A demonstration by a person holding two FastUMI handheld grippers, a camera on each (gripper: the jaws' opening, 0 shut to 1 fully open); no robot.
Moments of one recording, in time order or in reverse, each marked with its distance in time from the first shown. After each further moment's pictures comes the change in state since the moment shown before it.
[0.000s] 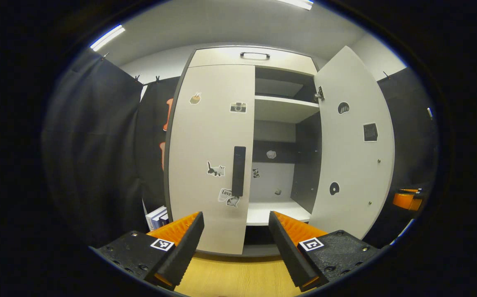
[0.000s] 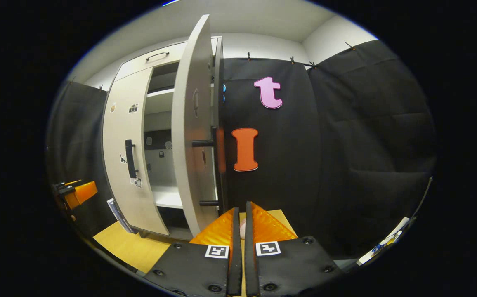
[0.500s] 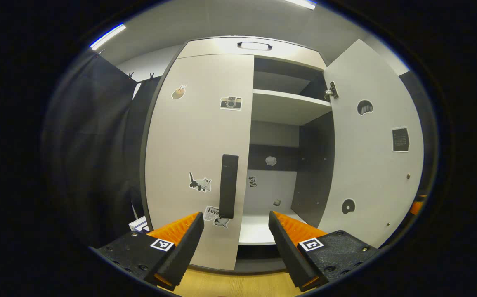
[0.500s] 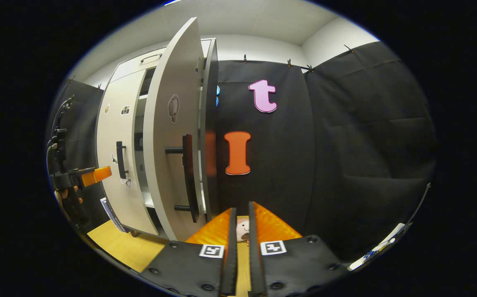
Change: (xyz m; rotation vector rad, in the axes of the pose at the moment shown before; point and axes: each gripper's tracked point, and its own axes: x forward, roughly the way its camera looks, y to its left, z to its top) left arm 0.098 -0.007 0.007 -0.016 -0.001 0.003; right arm 0.007 -0.030 0.017 -0.040 -0.041 -0.031
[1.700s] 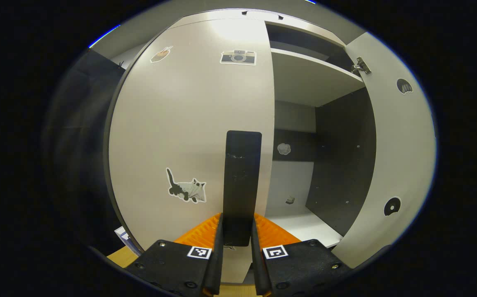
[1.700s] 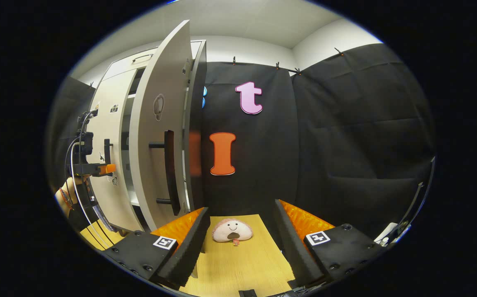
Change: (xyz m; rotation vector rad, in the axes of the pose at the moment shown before) left arm 0.106 0.012 -0.034 0.022 0.077 -0.027; right arm -0.018 -0.031 -0.011 -0.003 -0.001 -0.108
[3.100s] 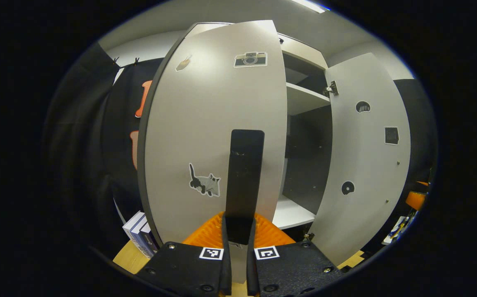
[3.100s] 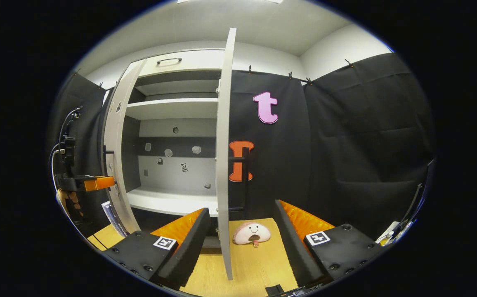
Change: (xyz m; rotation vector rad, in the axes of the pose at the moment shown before) left arm -0.117 0.057 -0.019 -0.028 -0.010 -0.206; right arm -0.040 0.106 0.018 -0.010 -0.050 0.021
